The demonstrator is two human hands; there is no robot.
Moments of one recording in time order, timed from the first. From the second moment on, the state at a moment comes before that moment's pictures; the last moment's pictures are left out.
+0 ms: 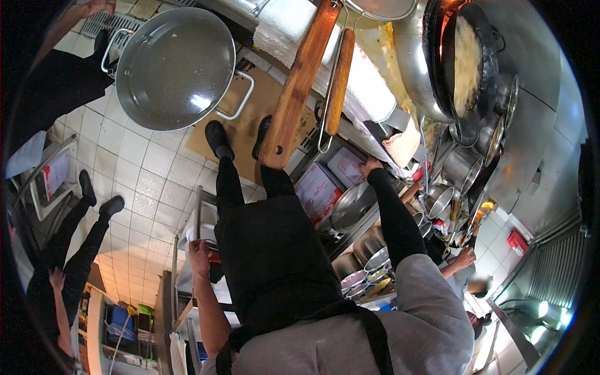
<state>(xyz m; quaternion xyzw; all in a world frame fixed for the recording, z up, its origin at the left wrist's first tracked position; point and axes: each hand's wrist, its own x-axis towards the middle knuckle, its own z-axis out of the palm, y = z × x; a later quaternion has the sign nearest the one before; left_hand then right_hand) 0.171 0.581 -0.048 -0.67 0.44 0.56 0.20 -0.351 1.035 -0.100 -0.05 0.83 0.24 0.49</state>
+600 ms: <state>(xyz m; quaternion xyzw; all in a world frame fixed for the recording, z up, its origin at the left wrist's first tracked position) 0.172 0.581 -0.052 -0.68 0.42 0.57 0.19 -0.357 1.050 -0.110 -0.04 0.80 0.25 0.54</state>
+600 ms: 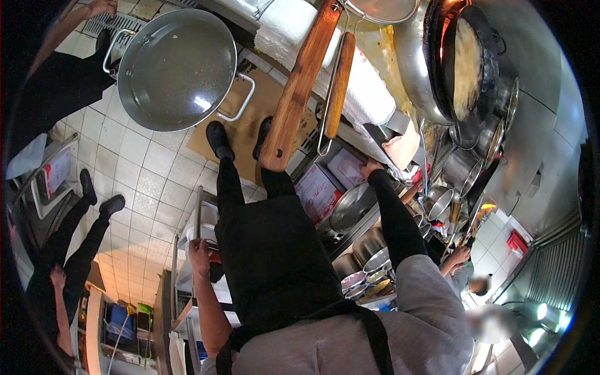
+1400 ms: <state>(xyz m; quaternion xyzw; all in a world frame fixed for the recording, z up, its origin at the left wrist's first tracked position) 0.160 0.572 -0.045 -0.68 0.46 0.54 0.20 -0.331 1.036 -0.119 -0.09 0.97 -0.08 0.21</state>
